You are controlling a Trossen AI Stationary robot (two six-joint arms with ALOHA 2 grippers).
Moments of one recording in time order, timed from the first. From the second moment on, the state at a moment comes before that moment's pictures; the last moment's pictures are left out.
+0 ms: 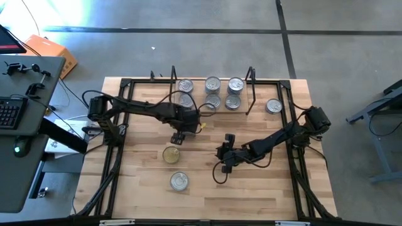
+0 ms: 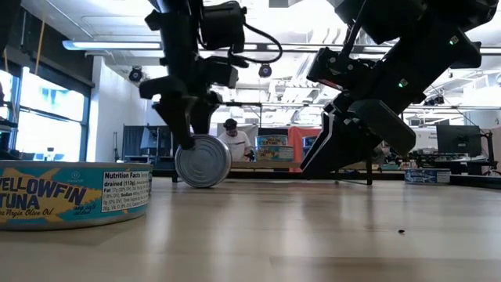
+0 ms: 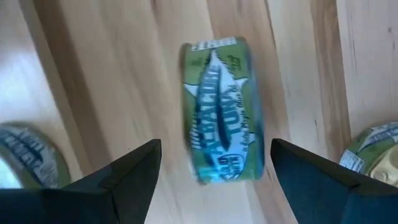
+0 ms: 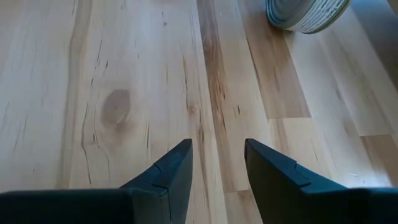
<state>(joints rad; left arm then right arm) 0.09 1.77 1.26 -0.85 -0.13 0.37 0.34 1.76 0.80 0.08 0.46 0.19</state>
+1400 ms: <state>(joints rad) 0.37 1.76 1.33 -0.41 -0.71 0.50 0.34 1.83 0.80 0.18 0.55 0.17</state>
